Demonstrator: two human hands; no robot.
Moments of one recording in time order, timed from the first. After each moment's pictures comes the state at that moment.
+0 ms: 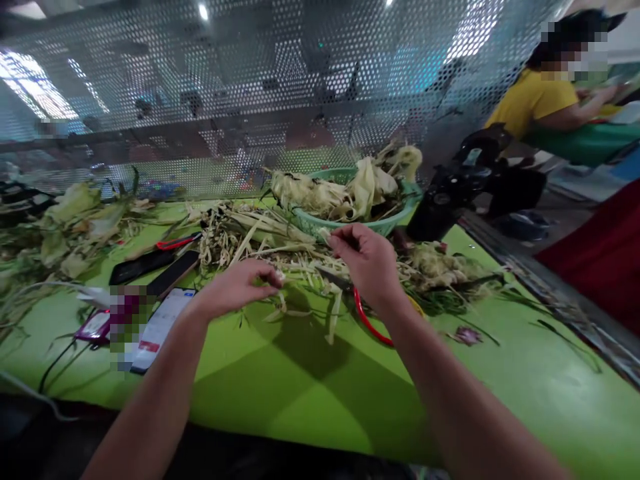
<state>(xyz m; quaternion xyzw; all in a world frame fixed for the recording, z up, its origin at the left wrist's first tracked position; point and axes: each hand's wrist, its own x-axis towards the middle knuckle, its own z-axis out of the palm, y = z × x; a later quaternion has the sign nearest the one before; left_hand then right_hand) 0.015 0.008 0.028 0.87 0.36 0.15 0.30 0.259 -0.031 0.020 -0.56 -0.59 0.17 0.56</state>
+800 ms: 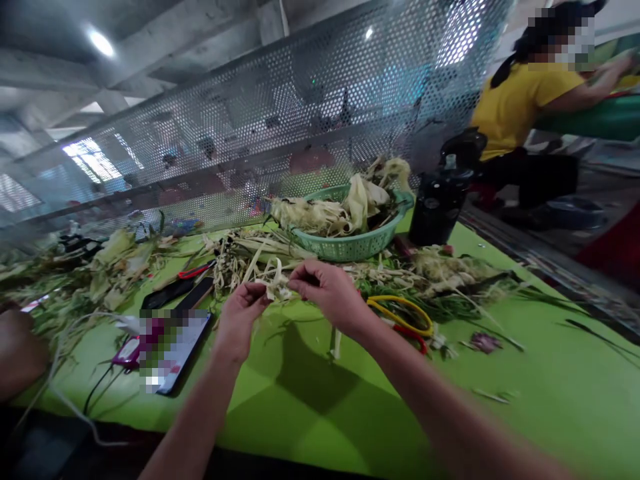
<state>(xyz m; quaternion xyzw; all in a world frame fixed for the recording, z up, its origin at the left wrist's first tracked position) 0.039 -0.030 -0.006 0.52 0.42 0.54 0.51 0.223 -0.053 0.032 -0.45 -0.66 0.34 0.50</state>
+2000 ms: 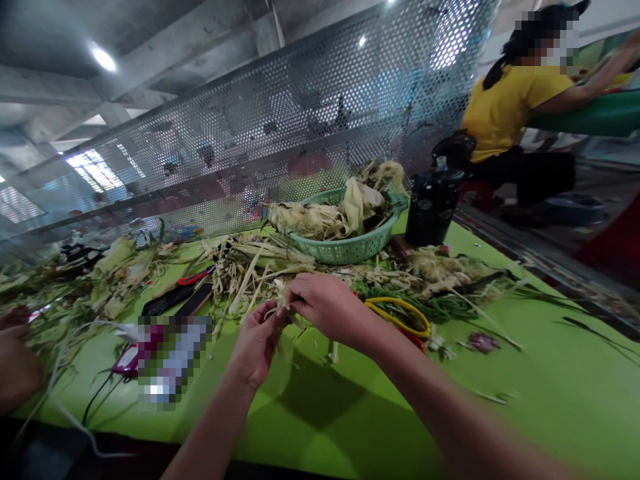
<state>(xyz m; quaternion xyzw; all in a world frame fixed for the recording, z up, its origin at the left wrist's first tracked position) 0.069 -0.055 -0.016 0.38 0.36 0.51 0.69 0.232 -0.060 0.042 -0.43 -0.83 0.11 0.32</state>
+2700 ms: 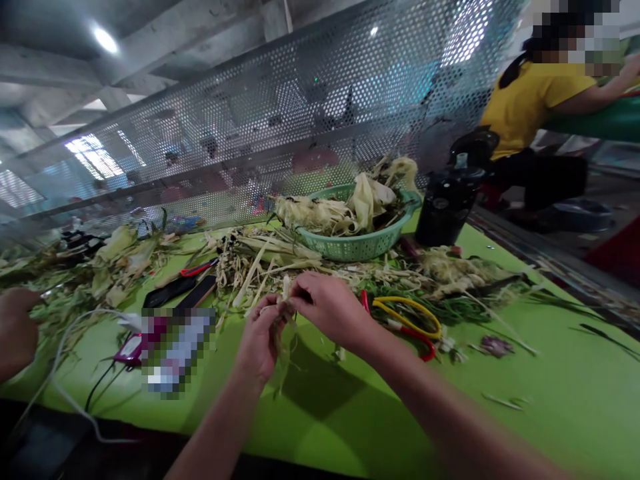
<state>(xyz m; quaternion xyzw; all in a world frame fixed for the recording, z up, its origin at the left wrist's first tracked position) 0.066 -0.056 -0.018 0.31 0.35 0.55 0.69 0.215 -0.058 0.029 -0.49 -0.78 0.14 0.36</state>
